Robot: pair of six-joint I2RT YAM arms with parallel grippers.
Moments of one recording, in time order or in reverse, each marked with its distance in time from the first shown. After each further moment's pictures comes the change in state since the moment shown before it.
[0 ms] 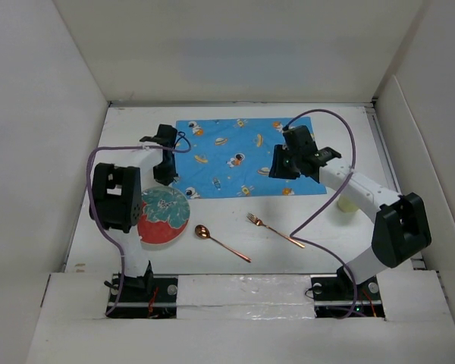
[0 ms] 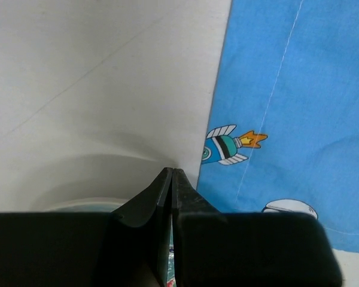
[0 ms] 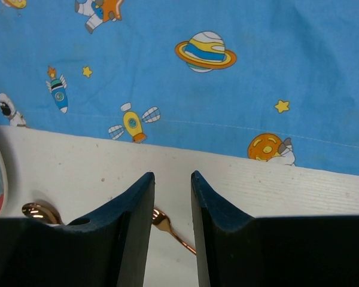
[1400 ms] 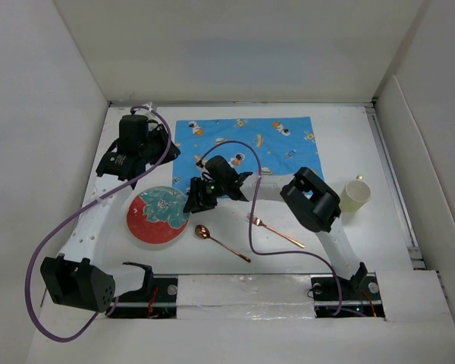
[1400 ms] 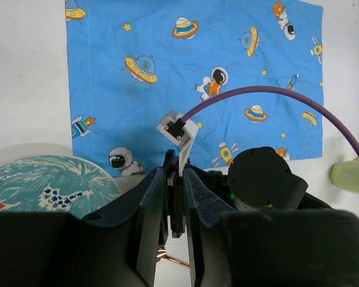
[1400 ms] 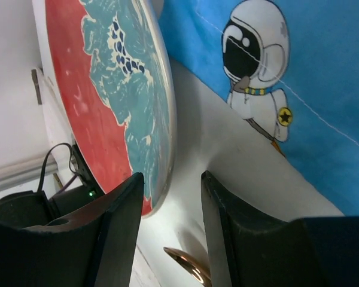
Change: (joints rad) left arm -0.020 -0.673 -0.075 0.090 0.326 -0.195; right arm 0.396 0.676 0.286 0.548 -0.518 0.324
